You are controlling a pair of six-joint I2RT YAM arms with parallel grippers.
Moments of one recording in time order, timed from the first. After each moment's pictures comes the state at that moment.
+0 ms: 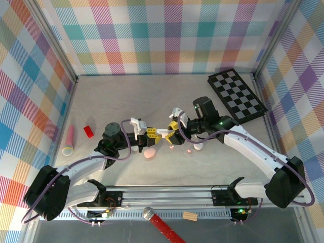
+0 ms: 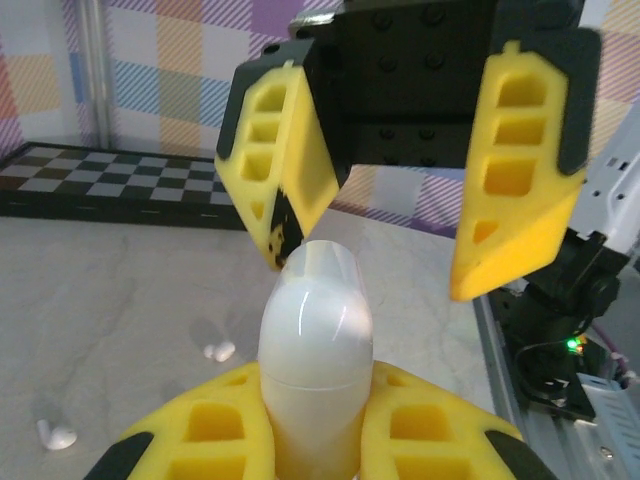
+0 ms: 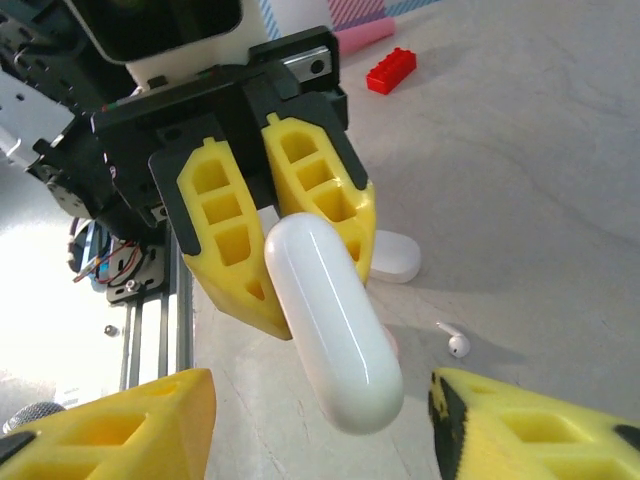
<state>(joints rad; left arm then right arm) -0.52 1.16 0.42 0.69 0.83 -0.10 0.64 1.27 1.05 -0.48 -0.74 -0.29</state>
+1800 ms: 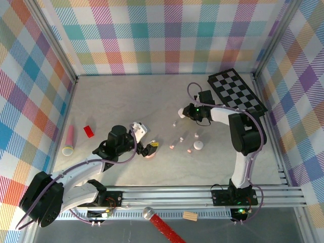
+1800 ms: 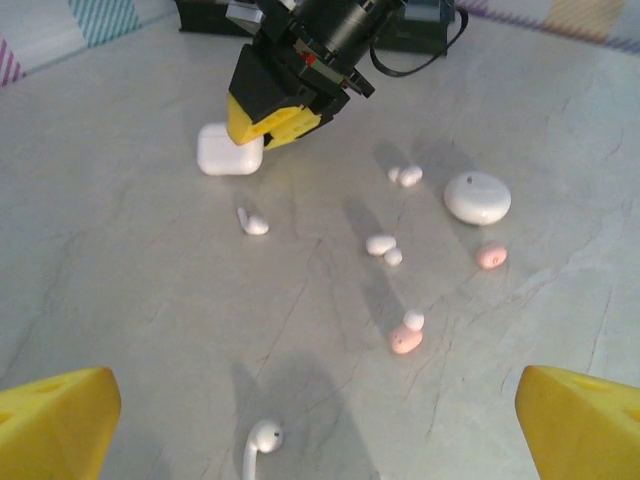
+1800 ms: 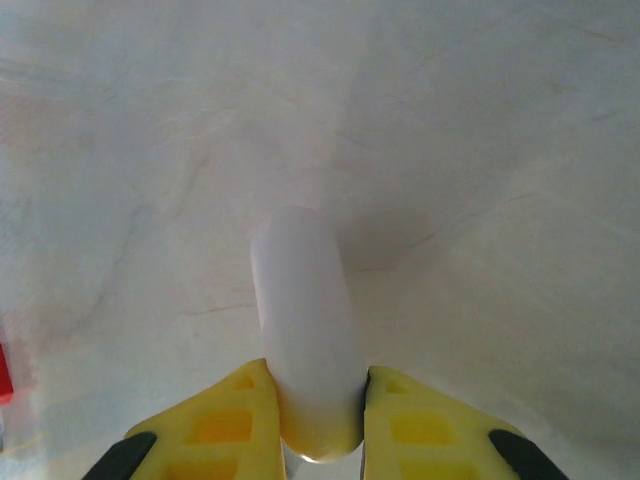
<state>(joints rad) -0.58 1.07 0.43 0.22 0.34 0.18 0.30 1.97 1.17 -0.09 -0.45 0.68</state>
